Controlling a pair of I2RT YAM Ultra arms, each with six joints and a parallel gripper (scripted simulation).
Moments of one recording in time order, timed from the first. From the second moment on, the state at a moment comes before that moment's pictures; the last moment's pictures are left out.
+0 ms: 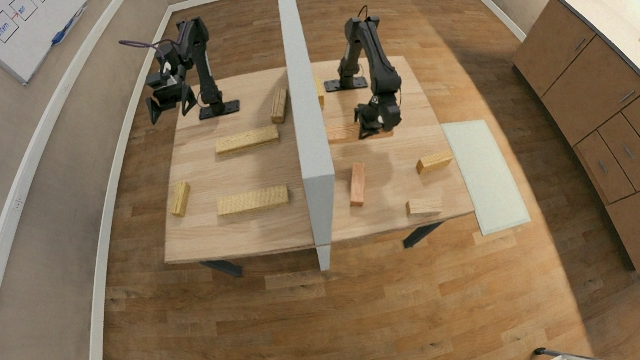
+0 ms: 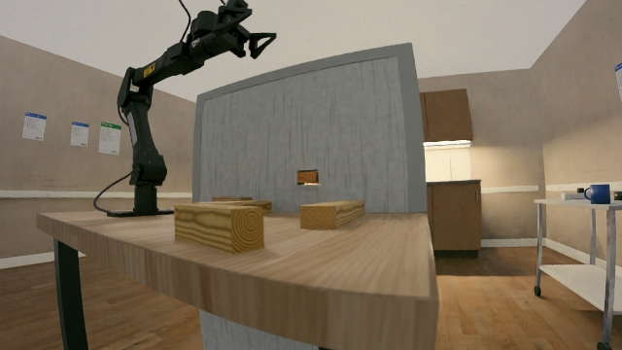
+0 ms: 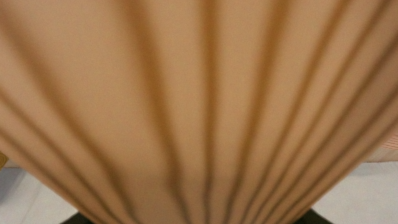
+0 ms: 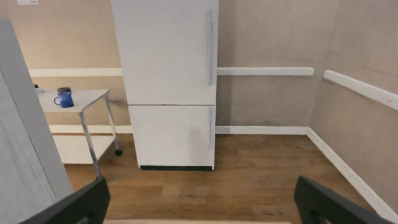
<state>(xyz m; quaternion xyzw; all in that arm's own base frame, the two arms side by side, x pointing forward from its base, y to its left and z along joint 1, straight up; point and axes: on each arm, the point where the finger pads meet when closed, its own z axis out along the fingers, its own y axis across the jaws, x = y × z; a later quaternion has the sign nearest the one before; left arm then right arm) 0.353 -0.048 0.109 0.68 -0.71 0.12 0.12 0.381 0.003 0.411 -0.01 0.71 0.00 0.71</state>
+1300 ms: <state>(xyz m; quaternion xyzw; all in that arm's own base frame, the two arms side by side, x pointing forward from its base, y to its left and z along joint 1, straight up) 0.353 -0.061 0.109 0.69 -0.71 0.12 0.12 0.381 0.003 0.411 -0.01 0.71 0.00 0.71</state>
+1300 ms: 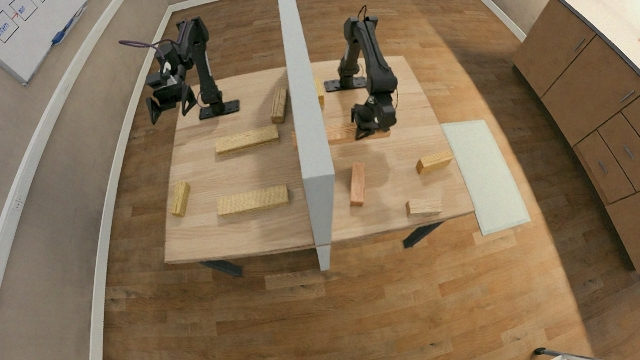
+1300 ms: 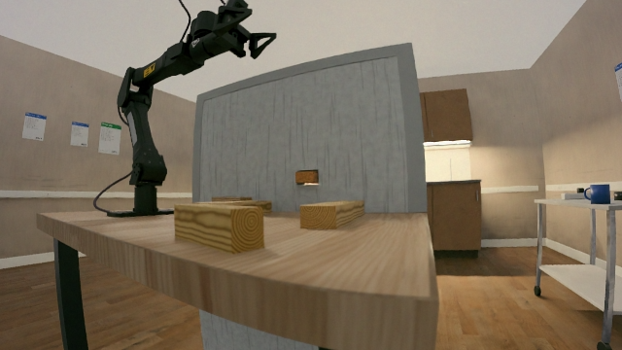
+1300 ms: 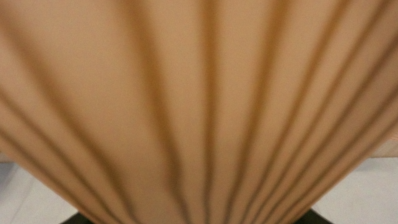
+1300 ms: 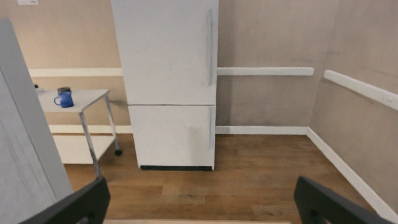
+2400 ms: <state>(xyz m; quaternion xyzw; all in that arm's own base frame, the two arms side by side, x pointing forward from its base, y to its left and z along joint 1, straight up) 0.350 -0.109 0.109 0.68 -0.71 0.12 0.12 0.381 0.003 0.411 -0.01 0.71 0.00 0.71</state>
